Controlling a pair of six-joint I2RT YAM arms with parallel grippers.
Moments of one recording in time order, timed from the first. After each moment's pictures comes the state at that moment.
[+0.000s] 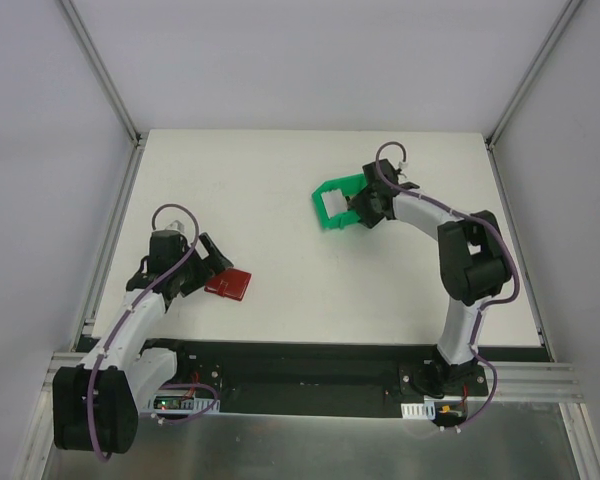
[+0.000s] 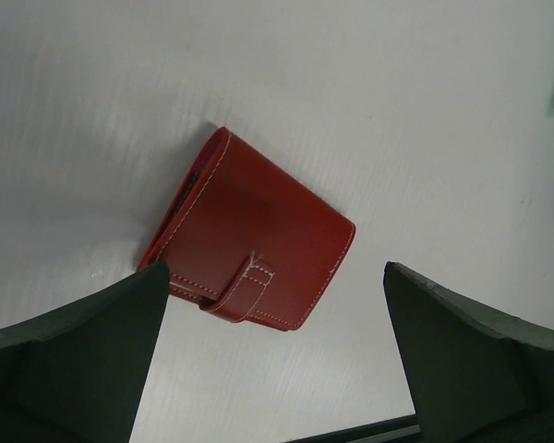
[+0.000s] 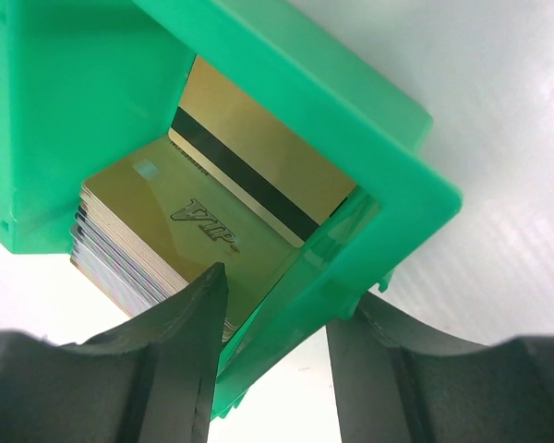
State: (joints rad) left arm -0.04 0.93 0.46 -0.36 0.25 -0.64; right arm 0.38 1.91 1.31 -0.39 0.12 1.14
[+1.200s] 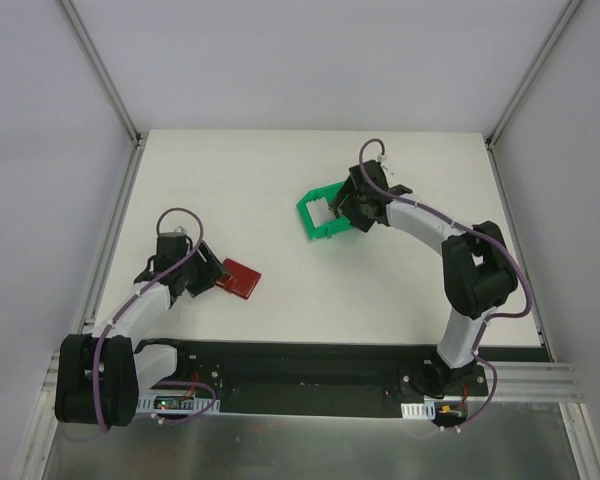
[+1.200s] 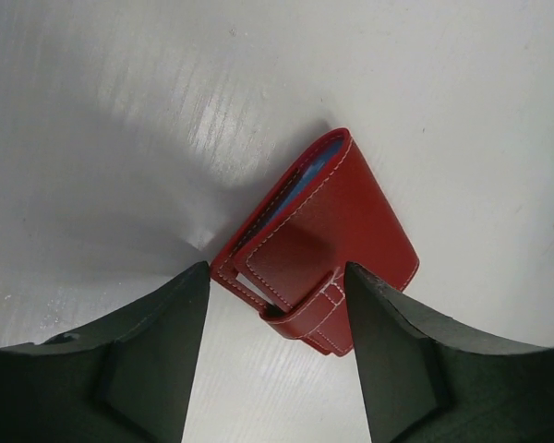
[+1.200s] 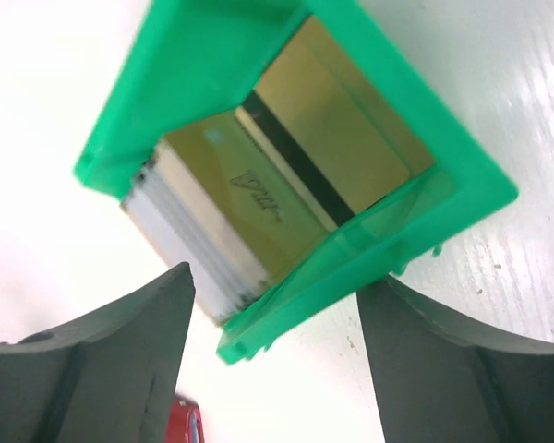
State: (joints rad) left arm -0.04 1.06 0.39 -0.24 0.23 -0.71; right arm 0.50 1.82 1.28 -0.38 0.12 1.04
